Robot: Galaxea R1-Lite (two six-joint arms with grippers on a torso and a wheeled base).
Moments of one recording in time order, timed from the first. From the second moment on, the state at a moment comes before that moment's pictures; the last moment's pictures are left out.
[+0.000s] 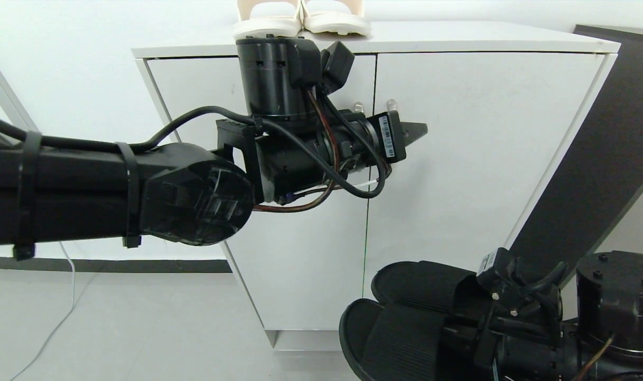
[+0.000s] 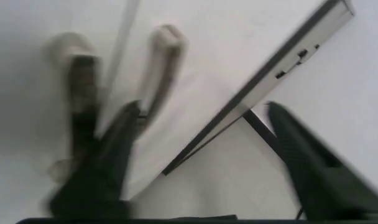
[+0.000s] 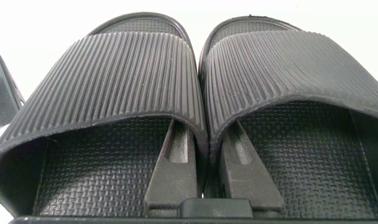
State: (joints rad) left arm -0.76 1.87 -1.48 -0.42 -0.11 -0.34; right arm 0.76 1.51 -0.40 -0.79 0.17 -0.06
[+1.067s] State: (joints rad) left arm -0.82 1.73 -1.27 -0.42 -0.12 -0.34; right arm 0.78 1.48 -0.33 -0.79 0.27 -0.08
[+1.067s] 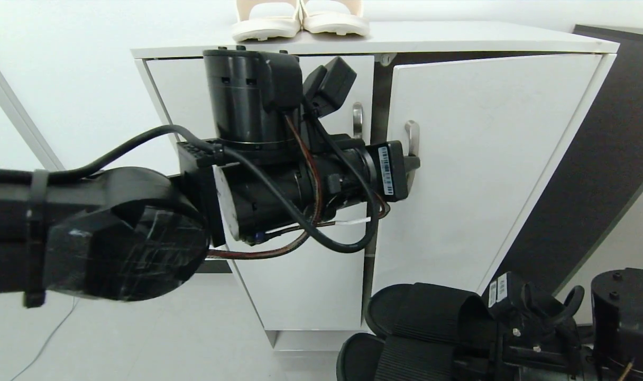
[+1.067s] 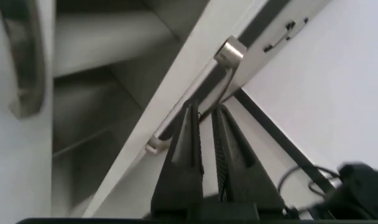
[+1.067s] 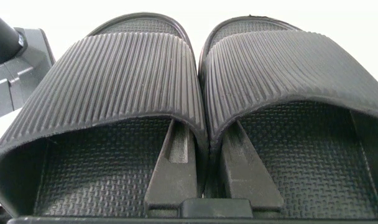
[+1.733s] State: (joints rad) left arm -0.76 1.60 -1.15 -0.50 -0.12 -0.37; right arm 0.79 1.48 -0.32 -0.79 0.27 -0.08
